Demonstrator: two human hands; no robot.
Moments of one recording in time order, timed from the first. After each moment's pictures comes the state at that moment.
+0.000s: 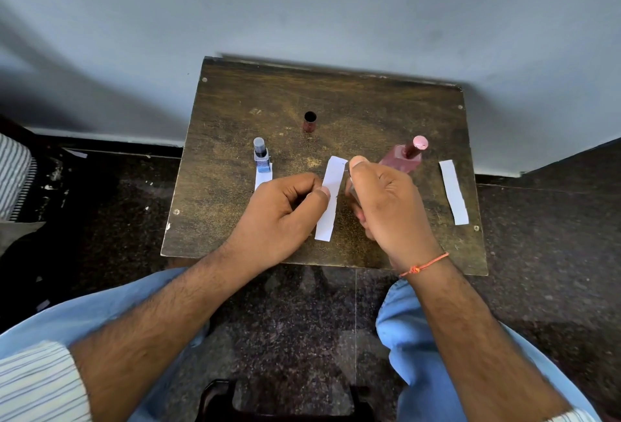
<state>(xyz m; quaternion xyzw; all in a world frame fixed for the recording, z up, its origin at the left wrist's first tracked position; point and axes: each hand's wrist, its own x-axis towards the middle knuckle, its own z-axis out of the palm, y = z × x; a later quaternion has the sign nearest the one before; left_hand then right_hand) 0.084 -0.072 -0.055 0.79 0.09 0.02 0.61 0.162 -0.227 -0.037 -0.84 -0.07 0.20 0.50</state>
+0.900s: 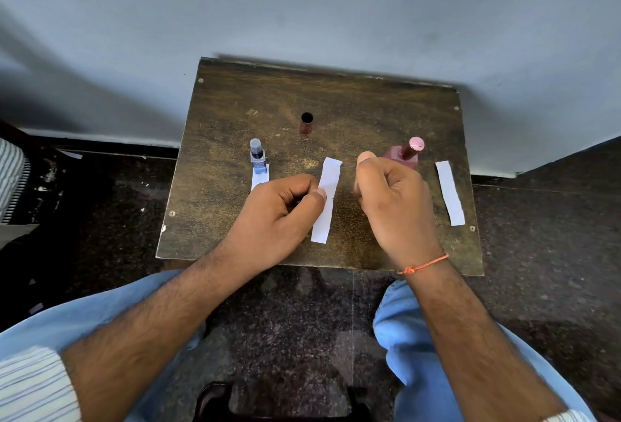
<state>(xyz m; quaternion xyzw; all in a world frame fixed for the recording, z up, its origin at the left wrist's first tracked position) 0.082 -0.068 -0.053 0.80 0.09 0.02 0.60 0.161 -0.227 -0.028 -0.87 -0.07 0.10 0.47</state>
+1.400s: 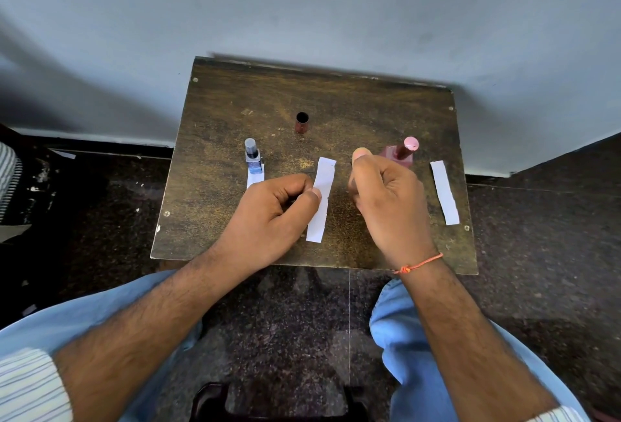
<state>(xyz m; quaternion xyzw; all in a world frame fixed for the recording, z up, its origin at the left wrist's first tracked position) 0.083 -0.070 -0.053 0.79 0.09 0.02 0.60 0.164 -0.228 -0.030 -0.87 -0.06 0.11 0.48</state>
